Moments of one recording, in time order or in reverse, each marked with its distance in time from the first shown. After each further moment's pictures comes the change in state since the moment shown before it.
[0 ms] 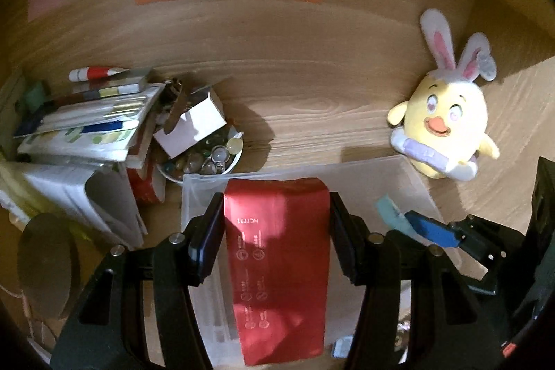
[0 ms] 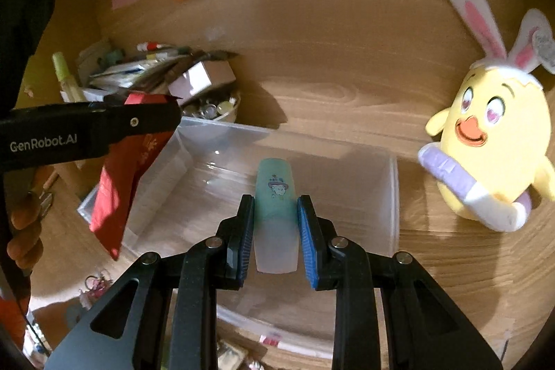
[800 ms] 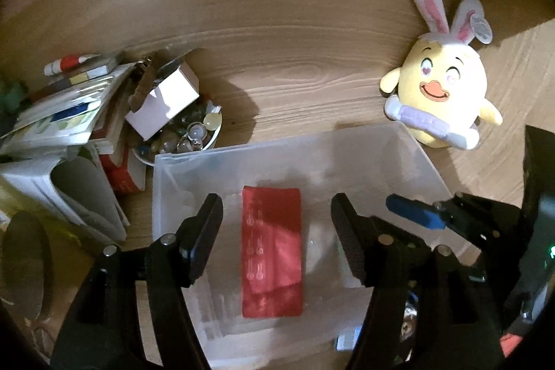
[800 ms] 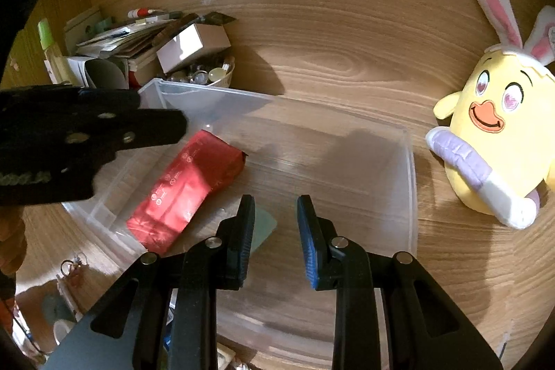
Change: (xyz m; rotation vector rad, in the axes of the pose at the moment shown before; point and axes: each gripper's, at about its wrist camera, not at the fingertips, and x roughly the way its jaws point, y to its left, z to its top) left arm 0.013 -0.015 -0.015 0.070 0.075 -0.026; right arm 0.021 0.003 -0.009 -0.049 0.082 -0.035
